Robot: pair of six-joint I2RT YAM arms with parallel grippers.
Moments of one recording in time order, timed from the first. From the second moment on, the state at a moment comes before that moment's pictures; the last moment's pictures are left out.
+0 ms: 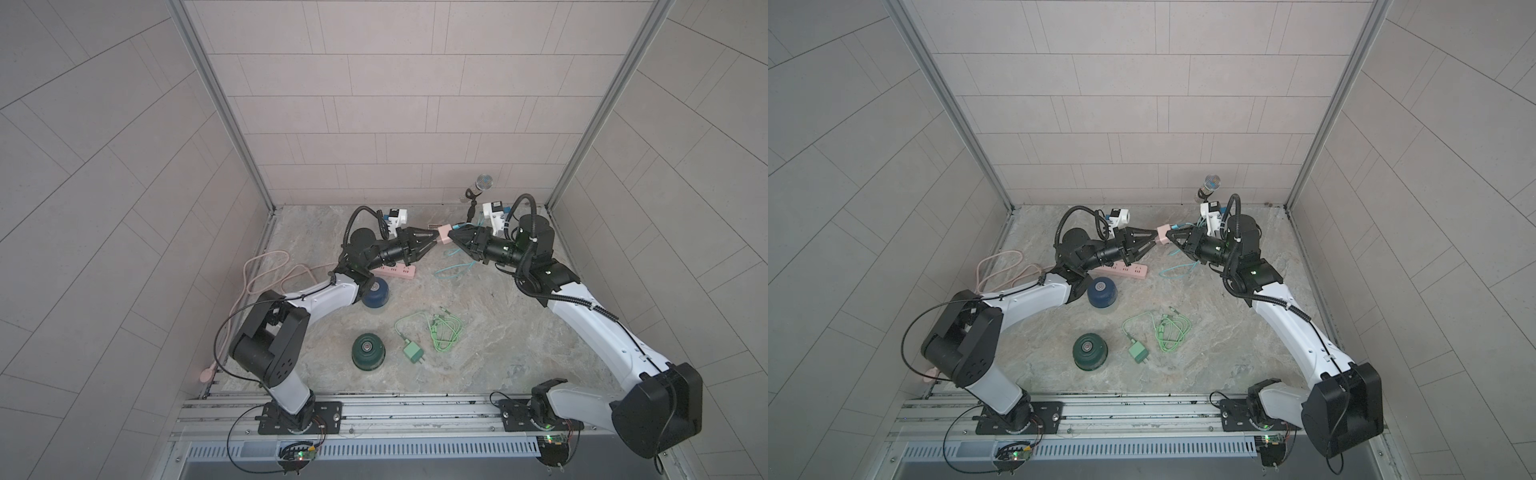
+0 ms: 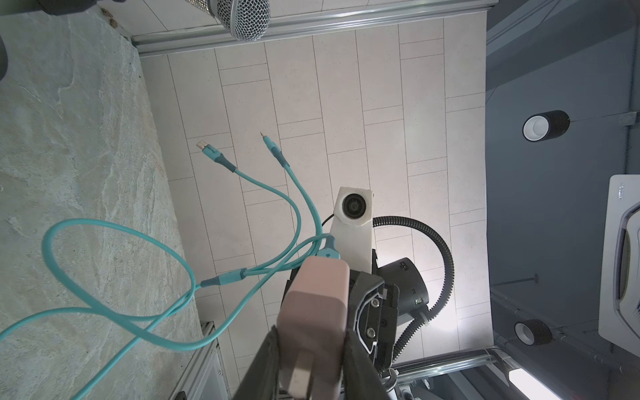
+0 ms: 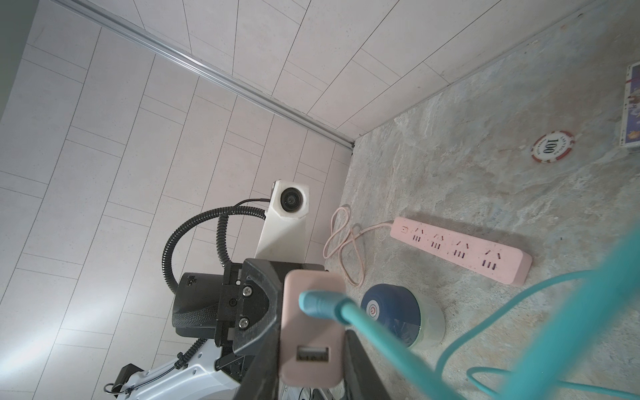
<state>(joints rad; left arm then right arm) -0.54 1.65 0.99 0.87 0.75 -1.55 0.26 1.22 1.02 -0.01 -0.69 0.97</state>
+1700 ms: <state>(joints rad) -0.19 1.28 1.14 -0.43 0.76 -0.77 0.40 1.66 1.55 -0.65 -0.52 0.07</state>
